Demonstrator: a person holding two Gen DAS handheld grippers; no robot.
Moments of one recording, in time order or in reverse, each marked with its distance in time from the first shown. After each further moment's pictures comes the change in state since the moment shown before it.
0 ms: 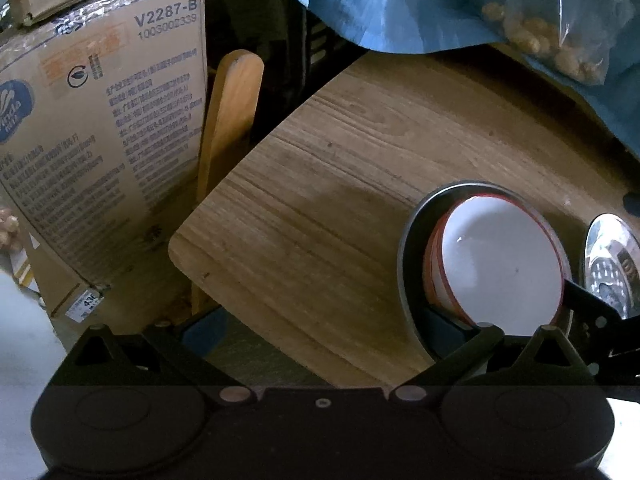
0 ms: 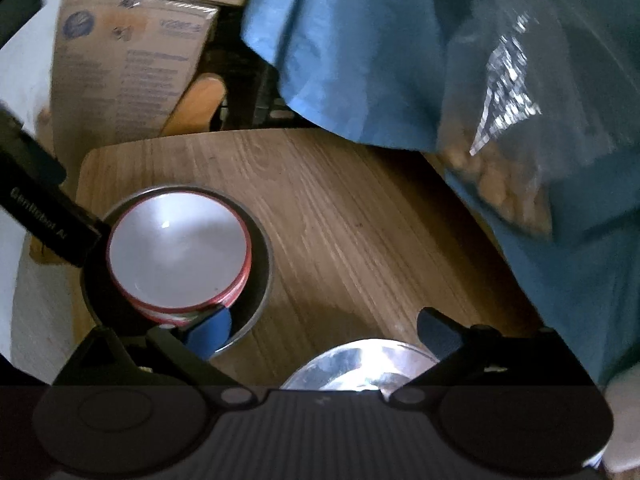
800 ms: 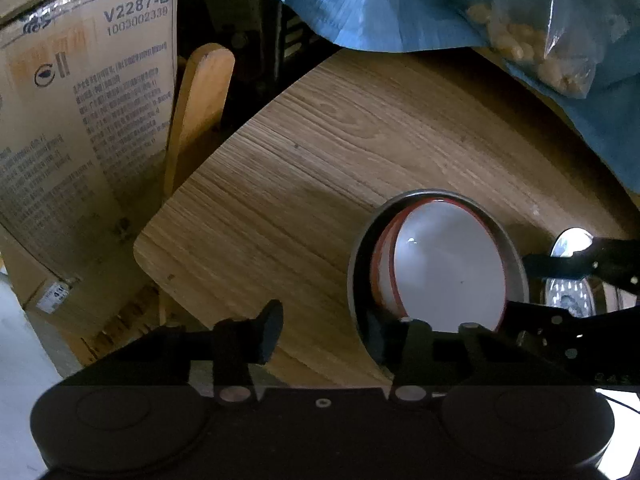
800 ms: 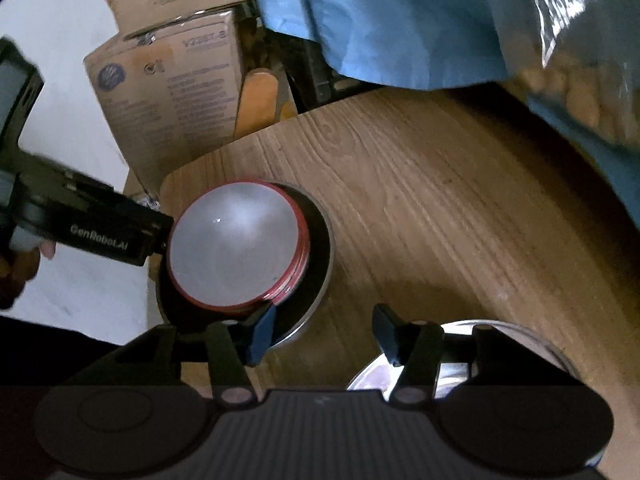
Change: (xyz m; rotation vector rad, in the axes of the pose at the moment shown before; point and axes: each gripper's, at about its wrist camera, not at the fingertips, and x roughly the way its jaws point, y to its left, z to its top) left arm -0.002 -0.002 0.017 -0.043 0.057 -0.118; right arm 0.038 -0.050 0.000 0.220 0.116 0.474
